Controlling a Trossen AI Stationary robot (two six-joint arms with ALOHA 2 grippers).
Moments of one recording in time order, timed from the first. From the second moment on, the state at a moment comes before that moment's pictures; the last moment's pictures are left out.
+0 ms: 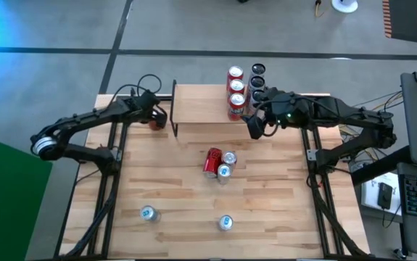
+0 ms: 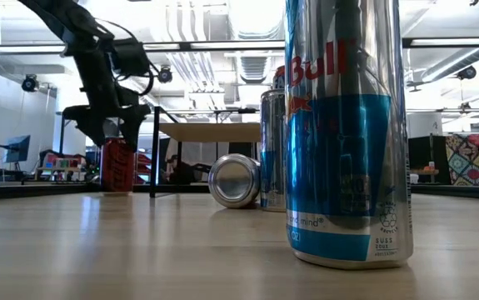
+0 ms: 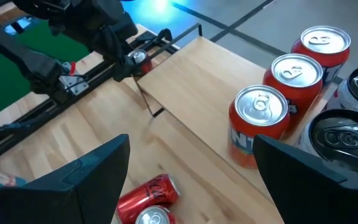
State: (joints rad) left arm 0.70 1.24 0.79 -0.65 -0.30 -0.44; right arm -0.04 1.31 1.60 -0.92 0.41 0.55
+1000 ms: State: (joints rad) left arm 0.73 1.23 1.38 -1.13 -0.22 -0.25; right arm -0.08 1.31 1.60 -0.94 0.37 0.58
